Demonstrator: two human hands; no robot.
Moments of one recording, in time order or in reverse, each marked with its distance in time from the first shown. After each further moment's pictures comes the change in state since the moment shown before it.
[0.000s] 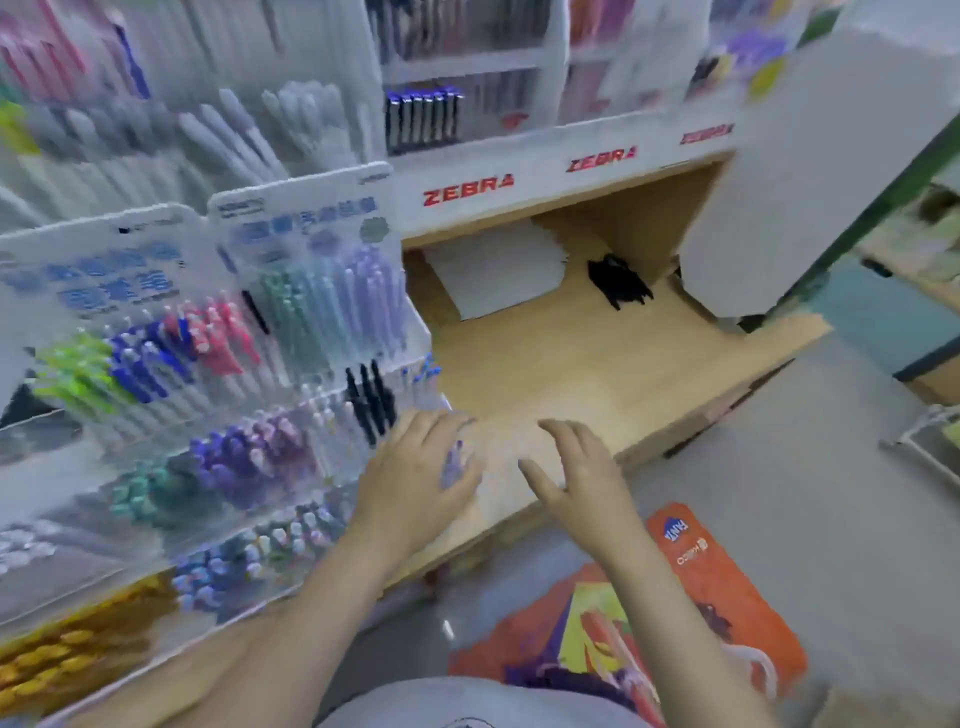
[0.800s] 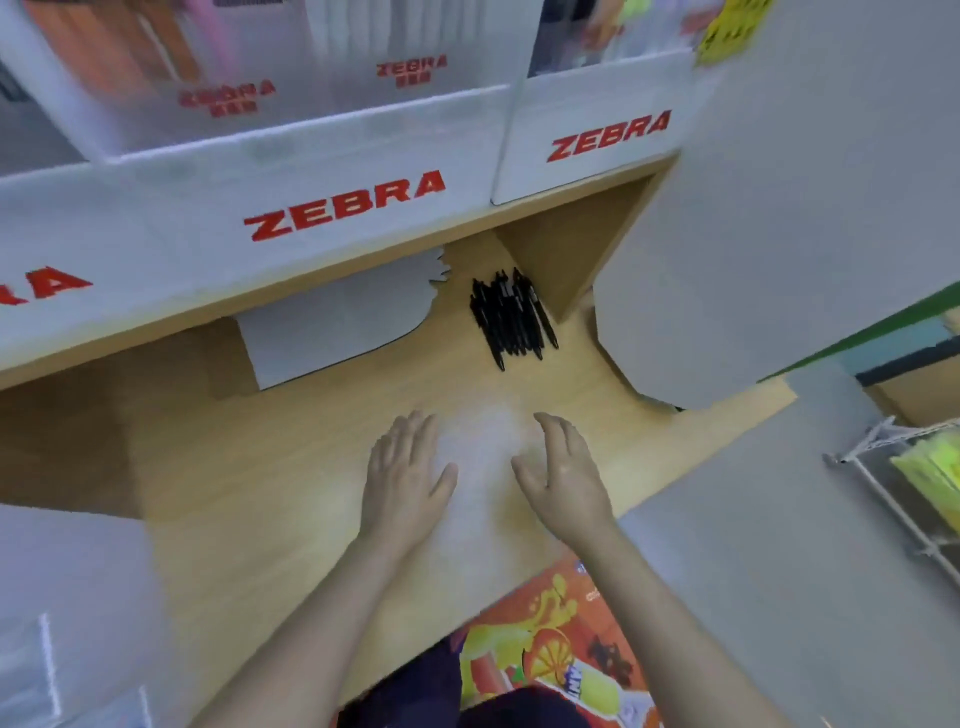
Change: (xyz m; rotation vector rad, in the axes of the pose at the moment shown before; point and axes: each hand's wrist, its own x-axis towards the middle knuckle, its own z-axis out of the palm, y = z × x) left_hand 0.285 0.061 0.327 0.031 -0.326 -0.295; right_hand 0.229 0.343 -0.039 -0.011 -0.173 0.208
